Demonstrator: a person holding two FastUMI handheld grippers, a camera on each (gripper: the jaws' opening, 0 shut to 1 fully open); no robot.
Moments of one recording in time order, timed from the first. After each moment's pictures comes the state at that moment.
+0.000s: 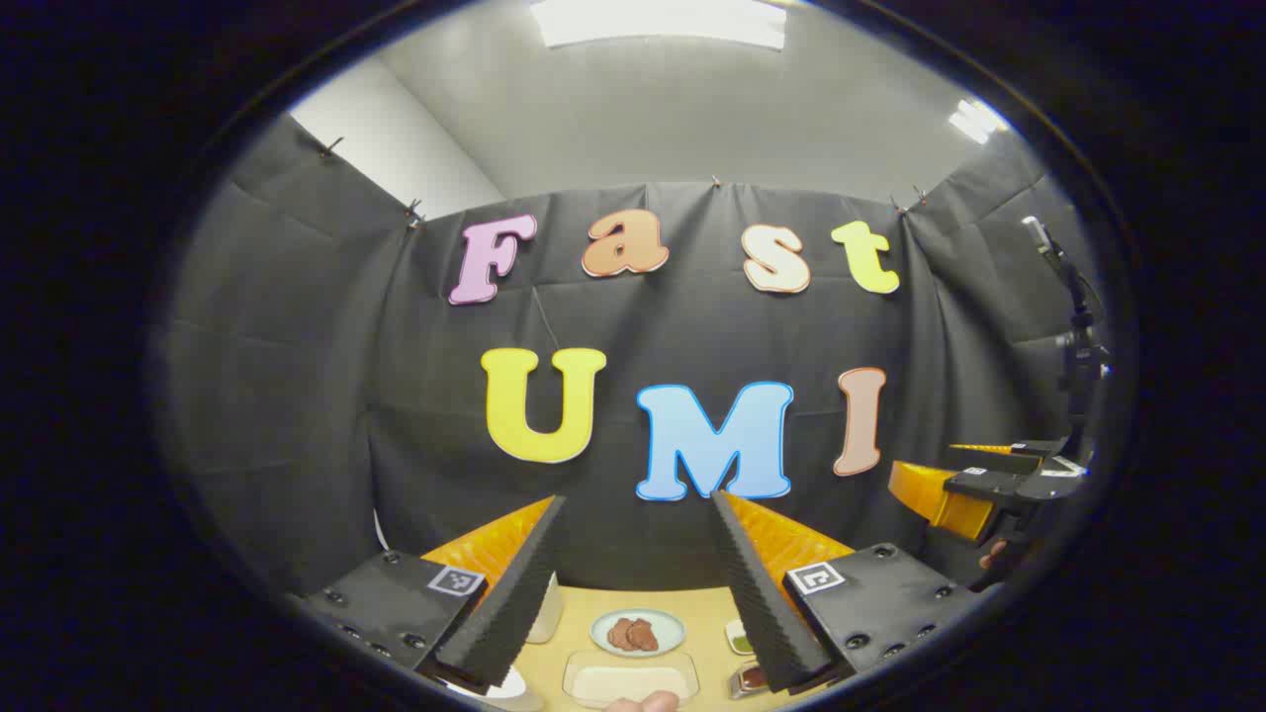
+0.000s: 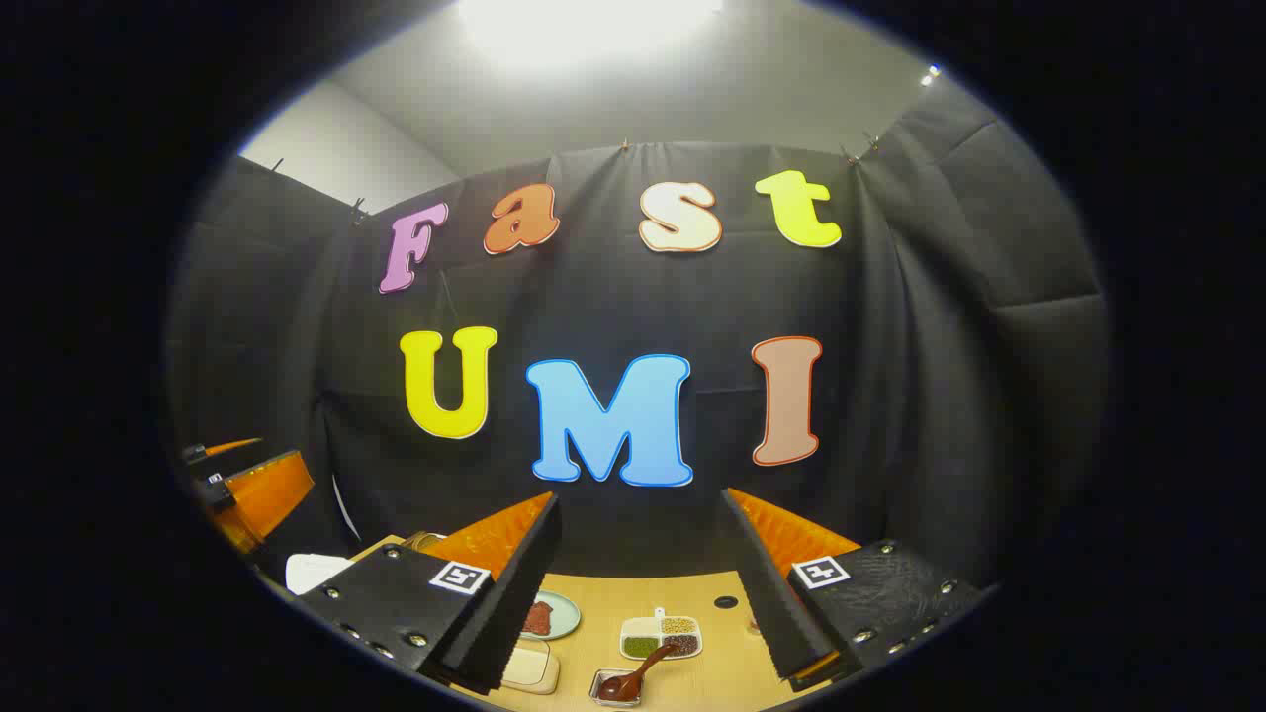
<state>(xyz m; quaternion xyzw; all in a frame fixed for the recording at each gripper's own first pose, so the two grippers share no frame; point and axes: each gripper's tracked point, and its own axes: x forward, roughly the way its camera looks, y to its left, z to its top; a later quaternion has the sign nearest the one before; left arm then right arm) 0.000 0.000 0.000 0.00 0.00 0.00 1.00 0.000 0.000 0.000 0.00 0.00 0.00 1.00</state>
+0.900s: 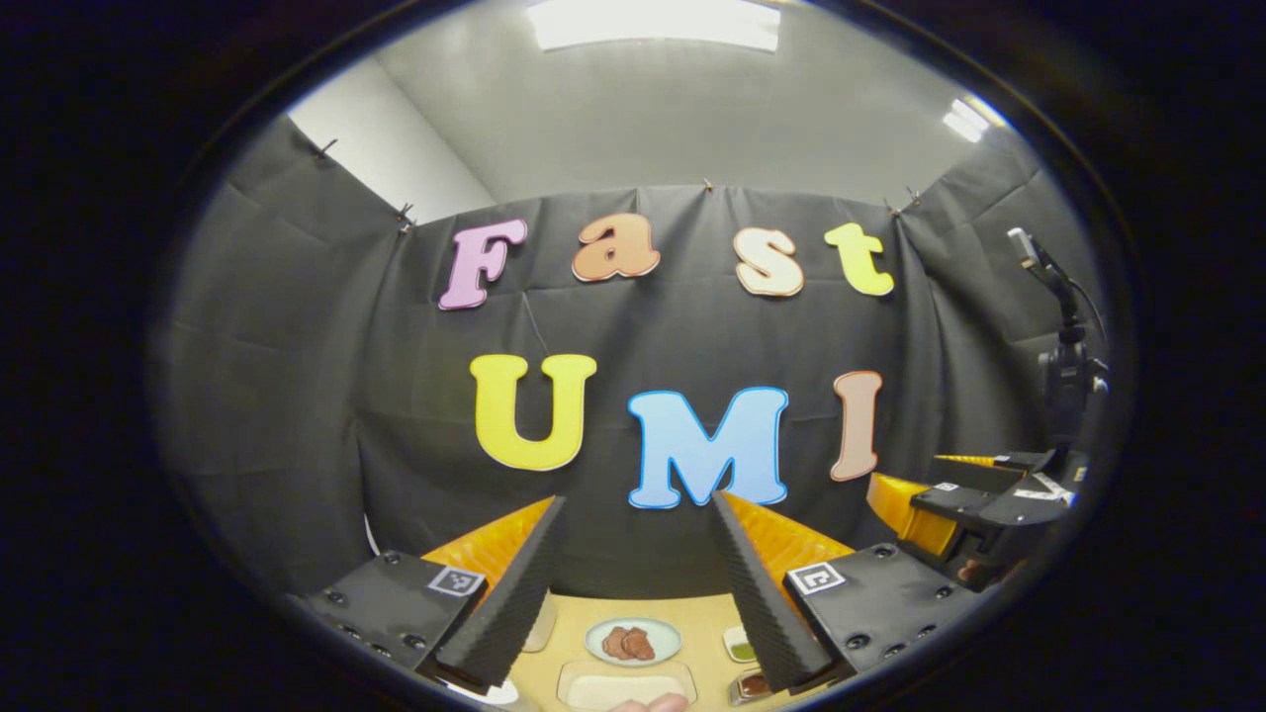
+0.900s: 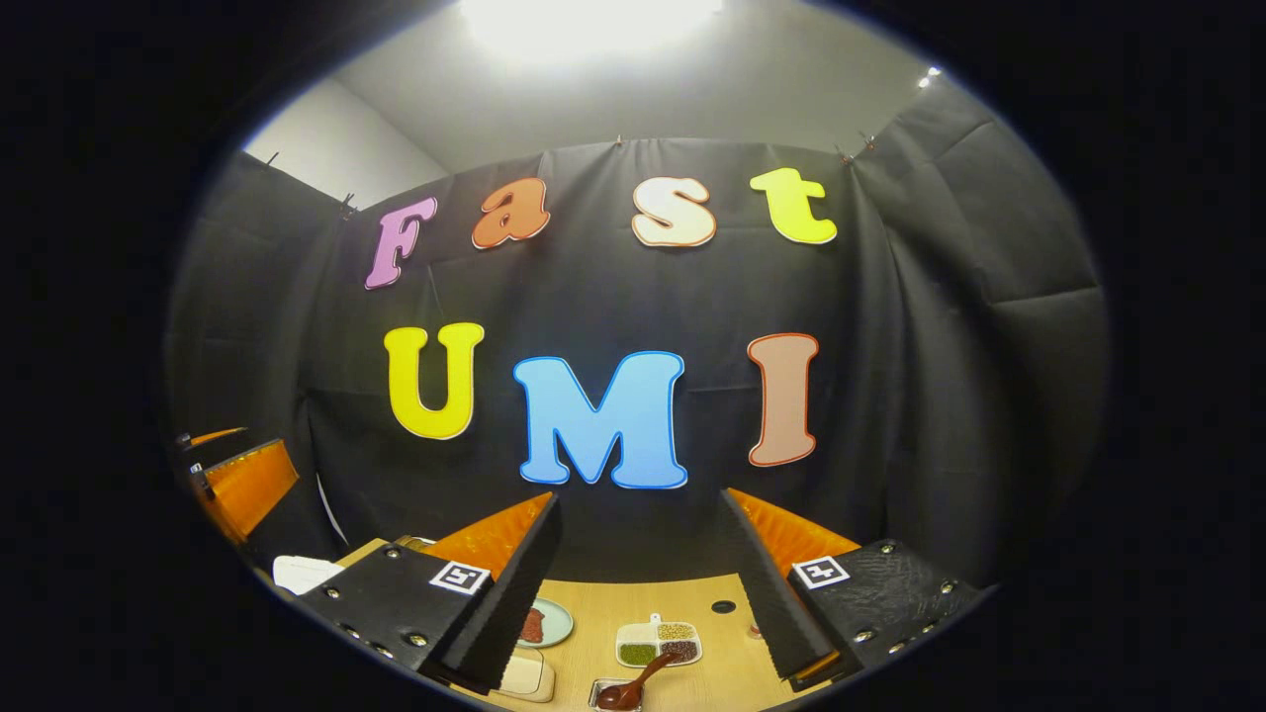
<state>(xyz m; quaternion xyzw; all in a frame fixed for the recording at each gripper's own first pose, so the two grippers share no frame) 0.020 -0.007 -0.008 -0.01 0.00 -0.01 1.00 0.024 0.005 -0.014 0.00 0.00 -0.02 1.00</state>
